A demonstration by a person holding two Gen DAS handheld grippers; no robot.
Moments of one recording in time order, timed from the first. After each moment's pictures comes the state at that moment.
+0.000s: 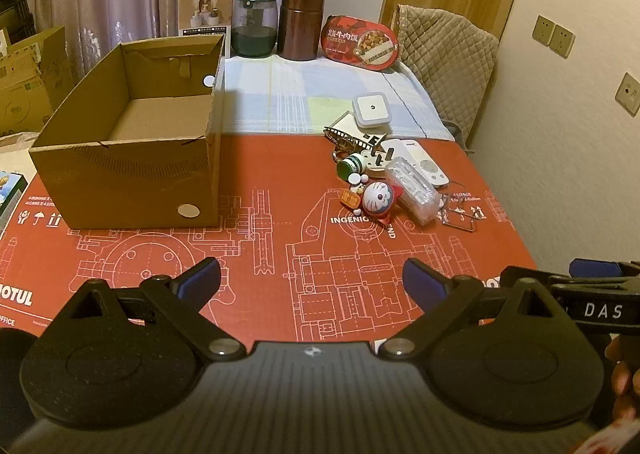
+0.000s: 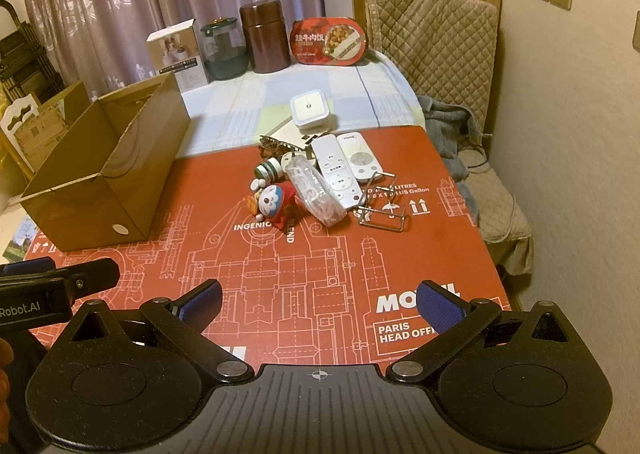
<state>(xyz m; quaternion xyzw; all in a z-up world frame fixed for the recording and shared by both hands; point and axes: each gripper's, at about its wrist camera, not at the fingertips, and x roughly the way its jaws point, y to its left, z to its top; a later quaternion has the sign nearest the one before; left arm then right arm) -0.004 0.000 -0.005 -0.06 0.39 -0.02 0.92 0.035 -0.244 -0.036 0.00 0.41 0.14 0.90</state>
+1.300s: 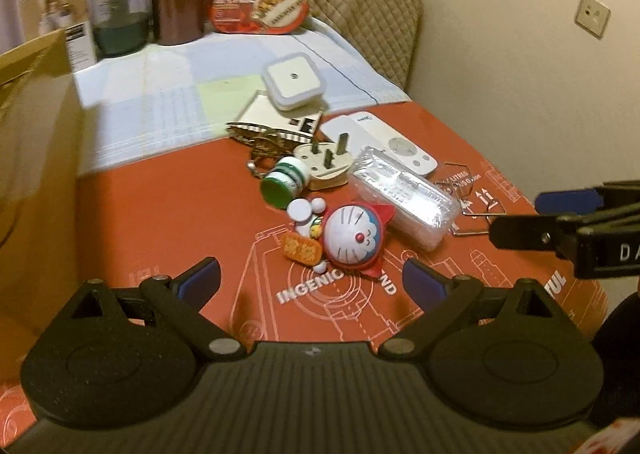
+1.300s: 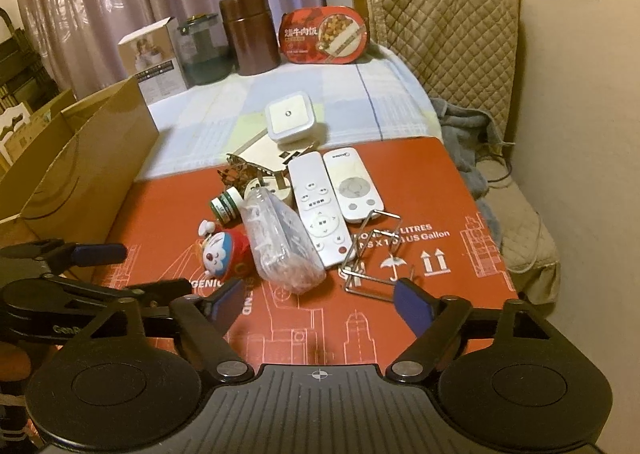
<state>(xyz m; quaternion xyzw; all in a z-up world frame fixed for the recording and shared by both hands) 0.163 -0.029 -0.108 0.01 0.39 -0.17 0.90 0.160 -0.247 -0.097 0.01 0.41 0.16 0.90</state>
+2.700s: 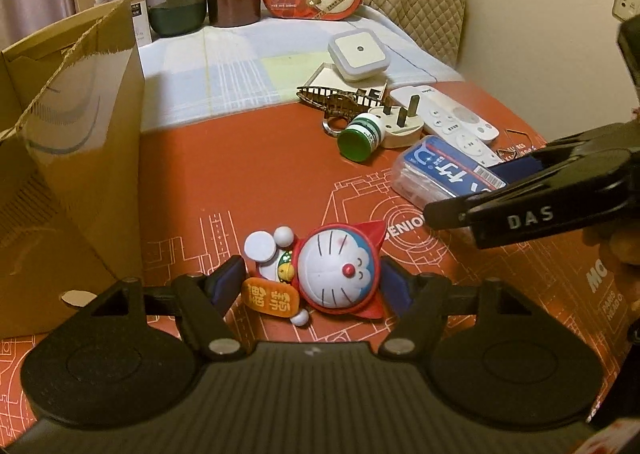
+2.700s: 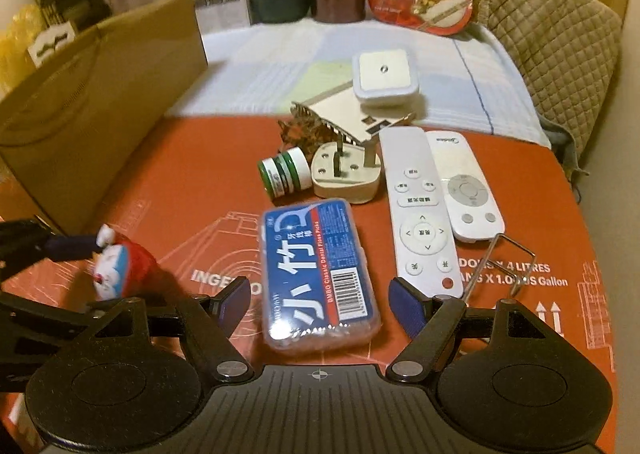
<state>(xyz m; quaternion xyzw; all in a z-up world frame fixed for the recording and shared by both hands) 0.137 0.007 -0.136 0.02 0.39 -0.09 0.91 0.213 -0.178 -0.164 -0.08 0.44 0.25 0.86</state>
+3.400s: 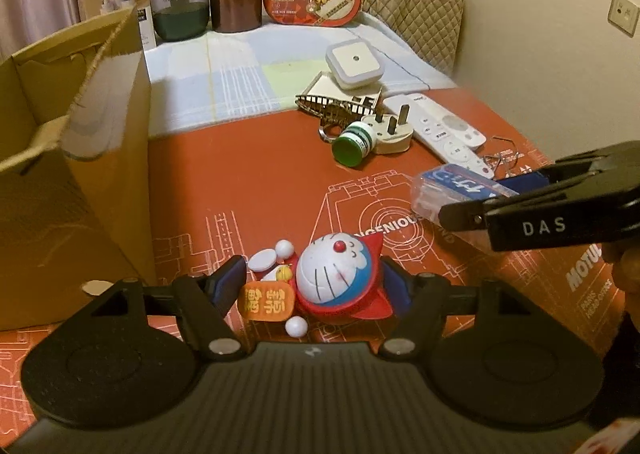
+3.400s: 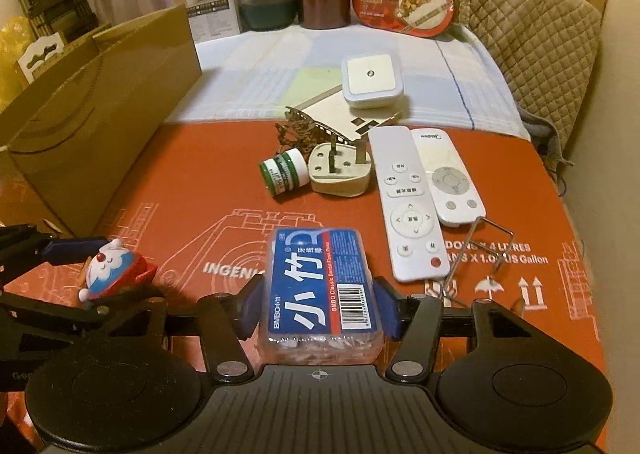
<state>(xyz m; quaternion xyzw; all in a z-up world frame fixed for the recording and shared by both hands) 0.120 0.008 -0.115 0.02 0.40 -0.09 0.91 0.183 -0.184 -0.140 -0.06 0.43 0.22 0.87</state>
